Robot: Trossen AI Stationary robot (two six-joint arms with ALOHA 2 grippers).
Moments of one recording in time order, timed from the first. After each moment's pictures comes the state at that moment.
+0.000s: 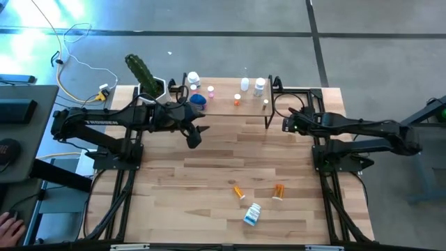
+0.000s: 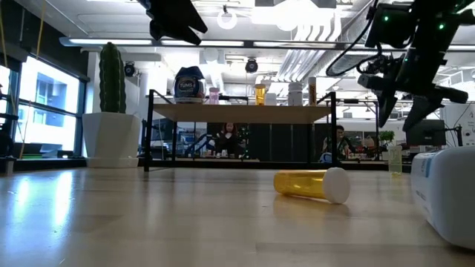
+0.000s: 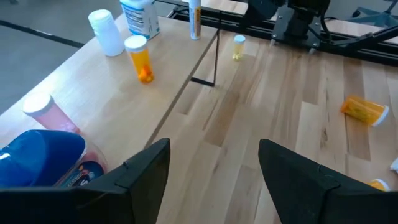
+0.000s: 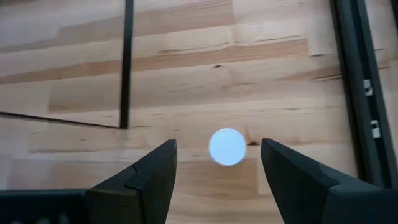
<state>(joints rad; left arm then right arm) 0.18 1.21 1.08 -0.47 -0.27 -0.16 -0.30 0.92 0.62 -0.93 0.44 1.26</state>
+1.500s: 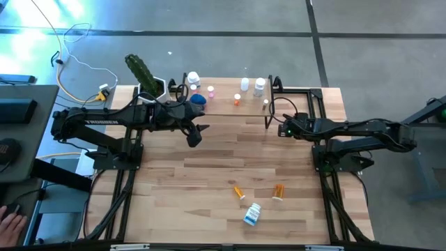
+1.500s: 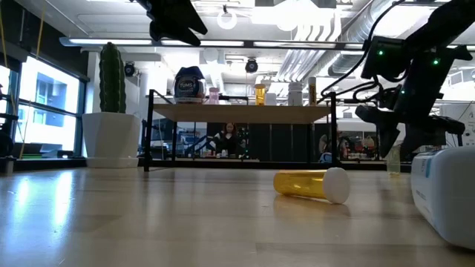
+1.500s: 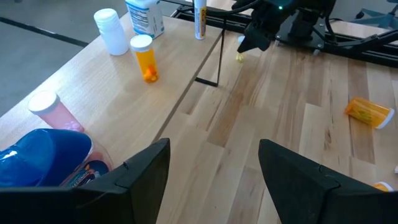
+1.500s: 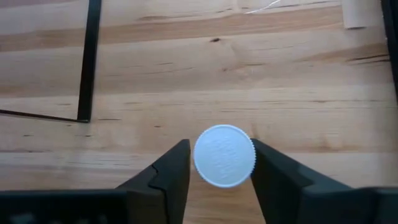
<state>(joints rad) 0.20 1.21 1.08 -0.47 -0.27 -0.16 -0.33 1.04 0.44 -0.63 0.42 1.20</state>
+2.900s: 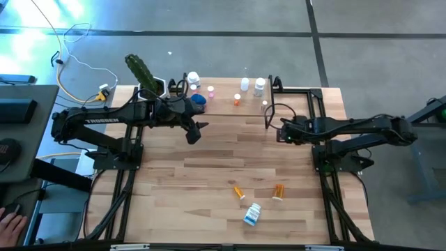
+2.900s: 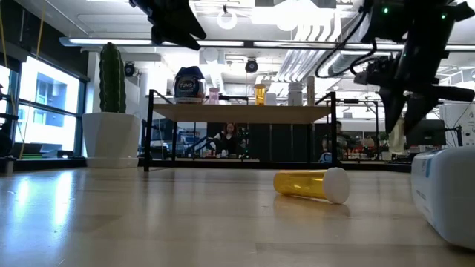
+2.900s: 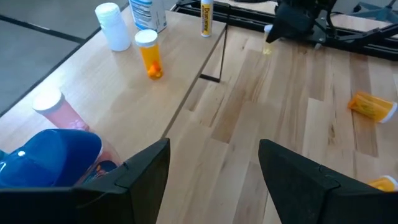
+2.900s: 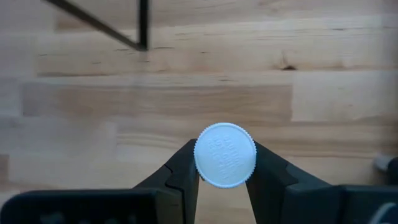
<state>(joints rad) 0.26 1.21 1.08 -0.48 -0.20 -0.12 -0.11 1.04 0.67 -0.96 0.29 1.44</state>
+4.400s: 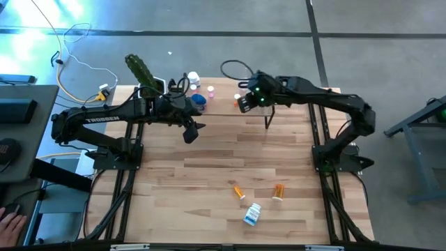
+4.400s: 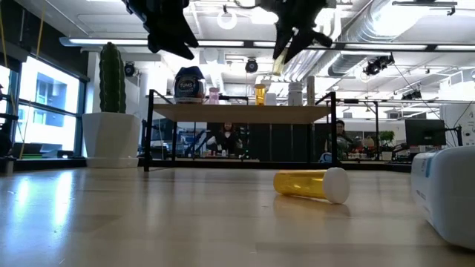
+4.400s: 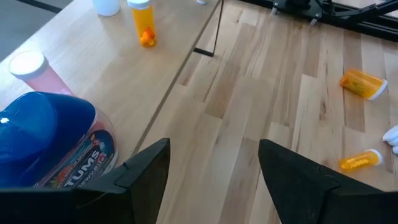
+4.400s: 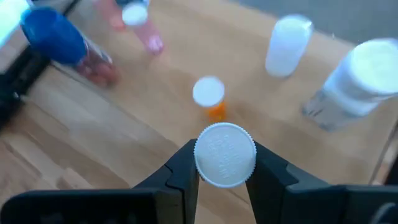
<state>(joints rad) 0.33 1.21 1.08 -0.57 -0.08 -0.13 -0.29 1.59 1.63 -0.96 0.27 0.67</state>
